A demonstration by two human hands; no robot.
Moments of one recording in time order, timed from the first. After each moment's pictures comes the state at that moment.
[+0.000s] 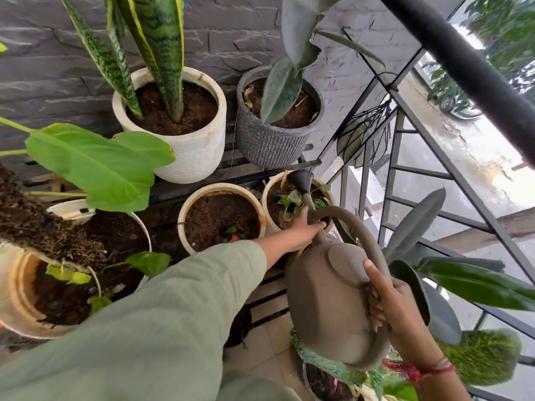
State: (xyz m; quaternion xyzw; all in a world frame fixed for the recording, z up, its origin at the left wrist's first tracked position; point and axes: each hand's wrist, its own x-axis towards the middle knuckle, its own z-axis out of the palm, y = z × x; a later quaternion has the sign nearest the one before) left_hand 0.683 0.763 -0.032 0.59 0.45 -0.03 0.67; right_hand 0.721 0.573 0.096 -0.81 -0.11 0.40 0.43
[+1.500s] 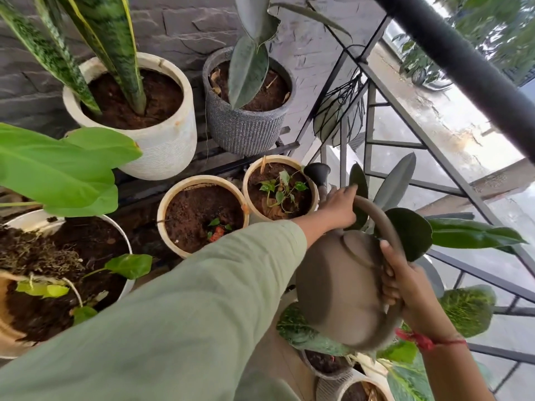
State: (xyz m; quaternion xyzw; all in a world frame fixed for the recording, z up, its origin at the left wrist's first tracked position) left_hand 0.755 0.722 0.028 0.84 0.26 -0.06 0.47; right_hand 0.755 0.542 0.091 -0.79 0.00 0.37 0.48
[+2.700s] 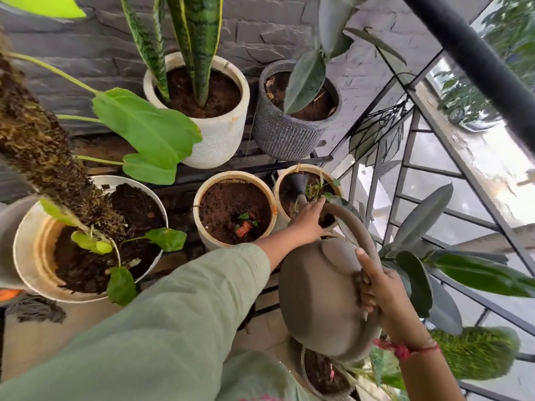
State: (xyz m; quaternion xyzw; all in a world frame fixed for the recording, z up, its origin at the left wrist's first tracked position) left_hand 0.639 0.751 -0.003 0.78 0.36 -0.01 0.51; right_hand 0.689 0.581 0.094 -0.79 -0.09 0.44 0.42
